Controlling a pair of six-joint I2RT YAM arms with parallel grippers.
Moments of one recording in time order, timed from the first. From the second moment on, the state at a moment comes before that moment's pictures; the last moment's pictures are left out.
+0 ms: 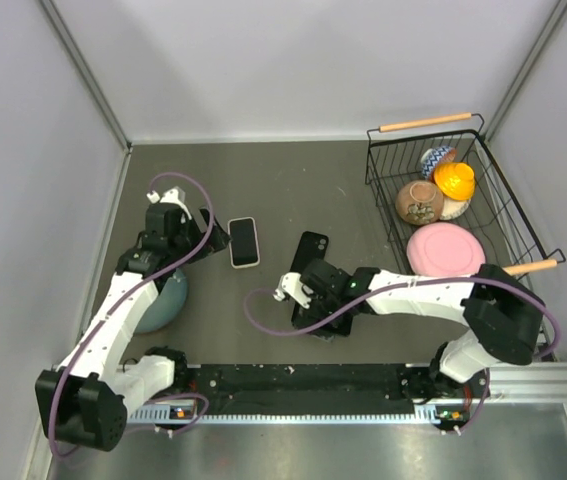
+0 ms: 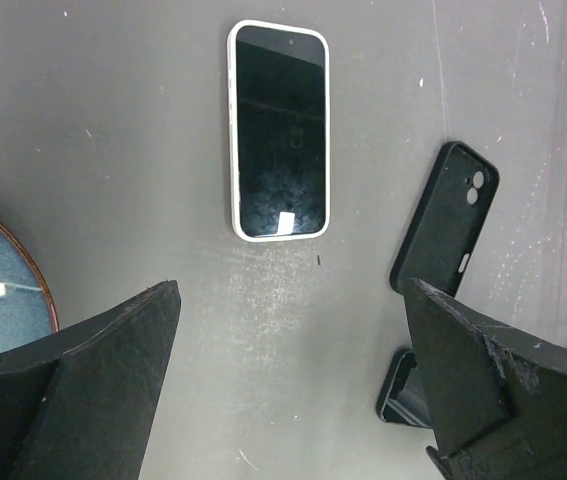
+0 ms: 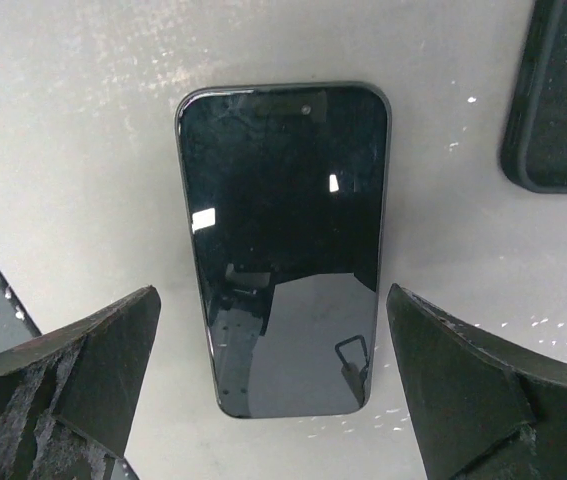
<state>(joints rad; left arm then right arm) -0.18 1.02 0.83 -0.49 0.09 -0.56 1.06 1.50 0.83 -0.43 -0.05 -0.24</state>
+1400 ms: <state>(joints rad) -0.16 1.06 0.75 -0.42 0.37 -0.45 1.02 1.61 0.92 -0.46 0.02 -0.03</state>
